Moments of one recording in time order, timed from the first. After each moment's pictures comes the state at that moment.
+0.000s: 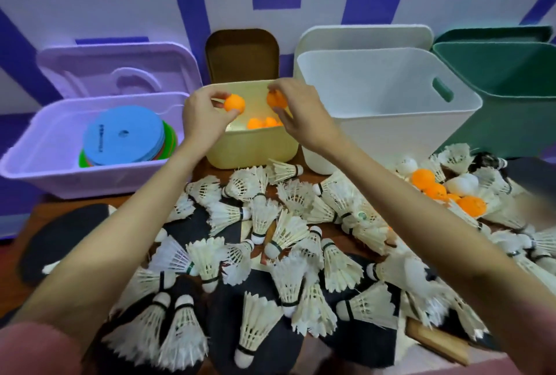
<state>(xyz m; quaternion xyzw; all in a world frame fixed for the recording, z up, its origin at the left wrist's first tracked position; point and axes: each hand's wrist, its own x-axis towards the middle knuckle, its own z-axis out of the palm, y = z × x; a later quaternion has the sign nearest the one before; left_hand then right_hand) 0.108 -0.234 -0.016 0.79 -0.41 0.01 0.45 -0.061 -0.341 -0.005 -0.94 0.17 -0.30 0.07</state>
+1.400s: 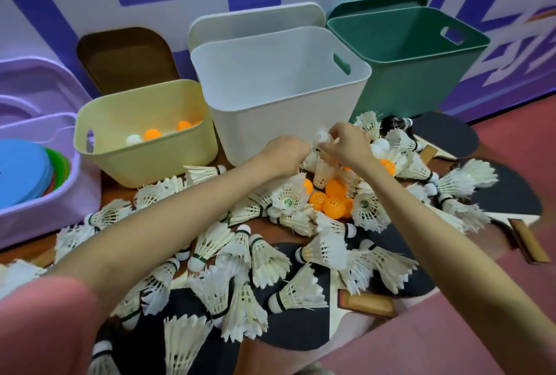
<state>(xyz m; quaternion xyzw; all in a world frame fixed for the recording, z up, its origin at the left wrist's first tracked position) -0.125 -0.353 -0.058 0.60 -0.80 -0.03 -0.06 -0.274 -0.421 -0.086 -0.78 0.57 -0.20 0.17</state>
